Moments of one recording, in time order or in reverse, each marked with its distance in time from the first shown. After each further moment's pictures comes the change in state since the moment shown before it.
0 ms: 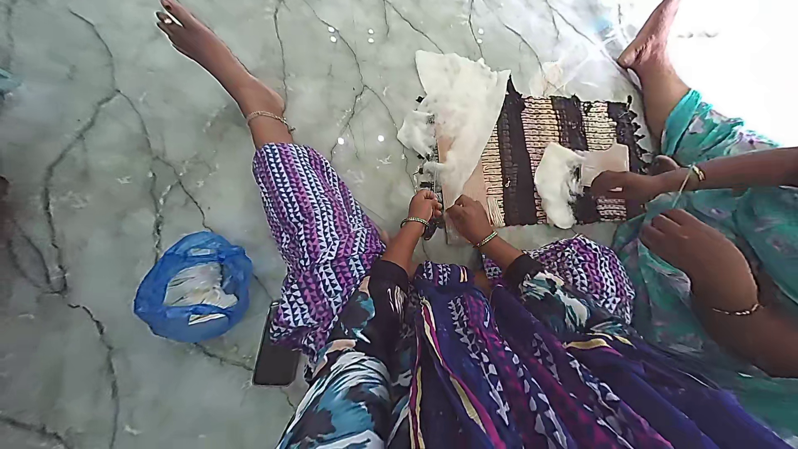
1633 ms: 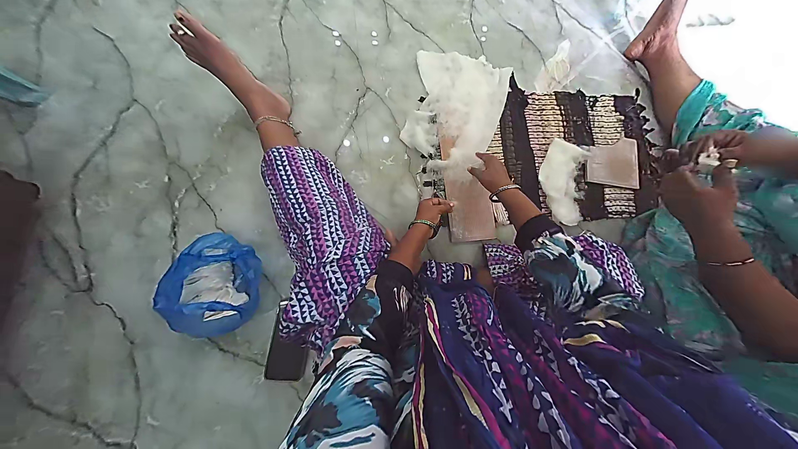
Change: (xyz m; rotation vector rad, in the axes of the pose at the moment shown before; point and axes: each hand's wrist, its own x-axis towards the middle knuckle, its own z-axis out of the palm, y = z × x) left_hand -0.009 0.009 0.012 0.011 -0.022 -0.032; right_hand 0.078 0.024 -0.077 0.215 -0.032 0.541
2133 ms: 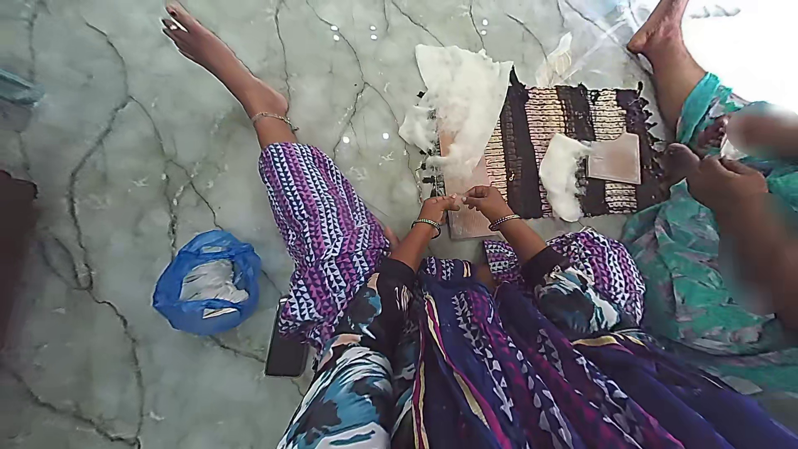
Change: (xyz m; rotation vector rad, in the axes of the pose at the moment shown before) left_hand -0.006 0.003 0.011 -0.236 -0.041 -0.042; right_hand -0.067 0.014 0.031 0.441 -0.180 0.083
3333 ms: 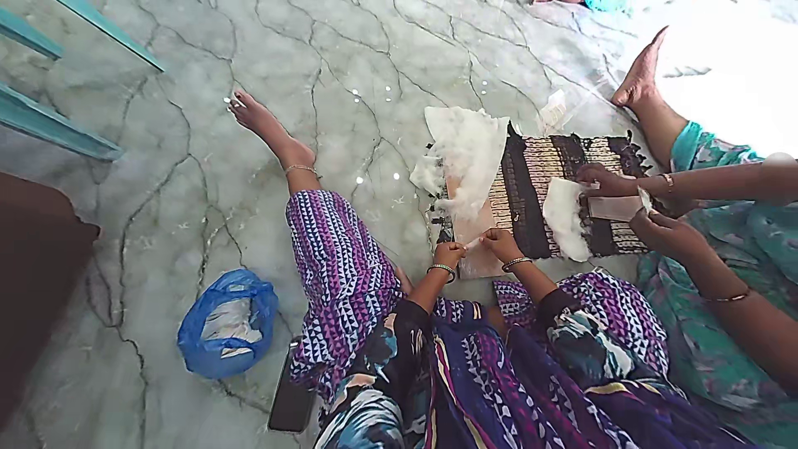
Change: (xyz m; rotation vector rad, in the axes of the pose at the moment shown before) left_hand -0.006 -0.003 0.008 0.445 -0.015 0.084; right_hand 0.004 0.014 -0.015 -0.227 0.042 0.027
